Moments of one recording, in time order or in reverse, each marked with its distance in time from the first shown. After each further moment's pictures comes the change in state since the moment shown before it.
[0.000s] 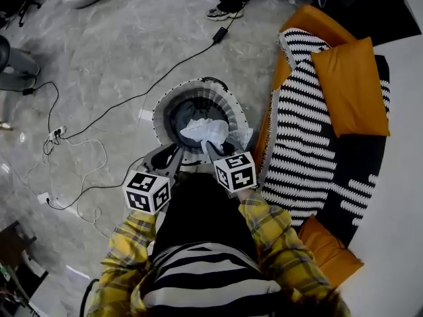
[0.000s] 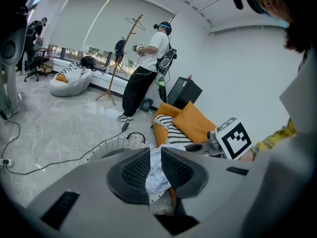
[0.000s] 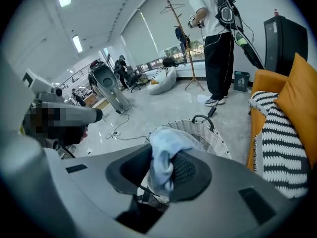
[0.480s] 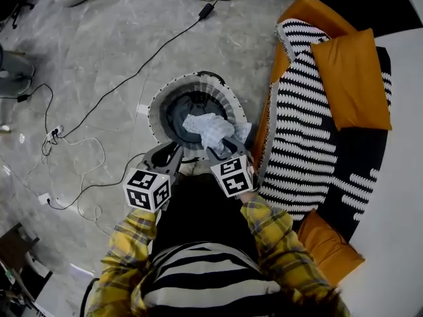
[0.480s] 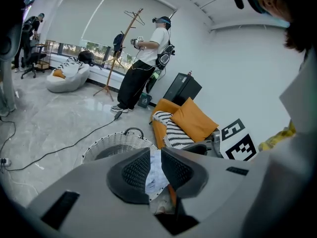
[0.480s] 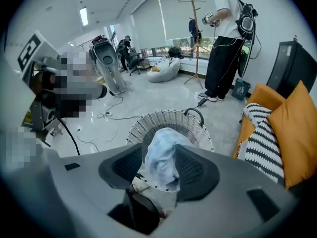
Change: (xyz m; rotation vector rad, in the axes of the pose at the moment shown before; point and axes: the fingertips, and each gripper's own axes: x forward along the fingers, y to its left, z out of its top) left arm 0.020 0.001 -0.011 -0.004 0.046 -0.021; right arm -0.001 -0.014 -0.035 -0.160 0.137 -0.101
